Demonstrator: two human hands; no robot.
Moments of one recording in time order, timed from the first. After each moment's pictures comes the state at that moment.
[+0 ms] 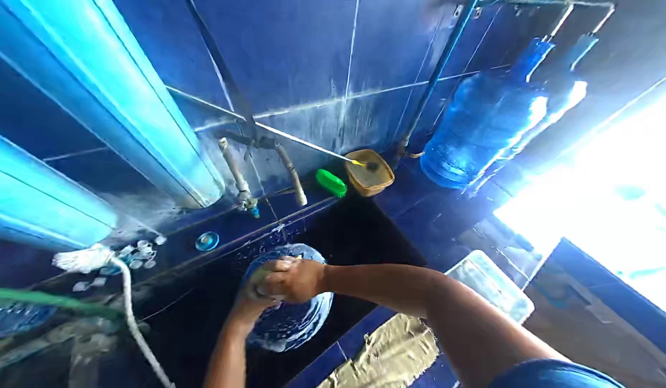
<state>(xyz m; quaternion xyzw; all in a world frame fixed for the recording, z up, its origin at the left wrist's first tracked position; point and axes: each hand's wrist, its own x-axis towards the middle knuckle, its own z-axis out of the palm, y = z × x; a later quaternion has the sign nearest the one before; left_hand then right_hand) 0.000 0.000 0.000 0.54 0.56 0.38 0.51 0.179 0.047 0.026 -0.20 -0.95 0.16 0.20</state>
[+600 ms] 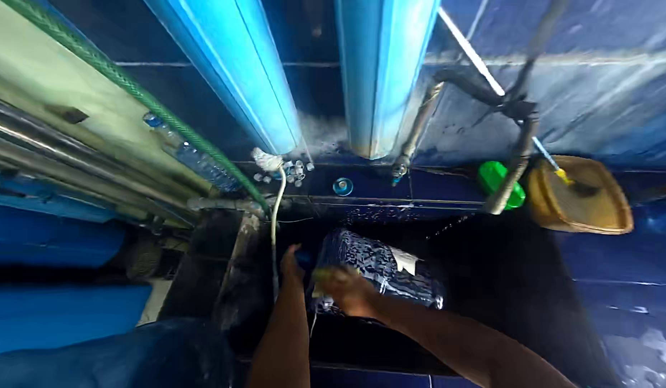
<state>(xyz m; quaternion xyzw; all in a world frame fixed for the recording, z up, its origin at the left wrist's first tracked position) -0.155 0.002 -0.158 -0.04 0.73 0.58 0.36 0.052 0.022 -0.092 -0.19 -0.92 0.33 0.07</state>
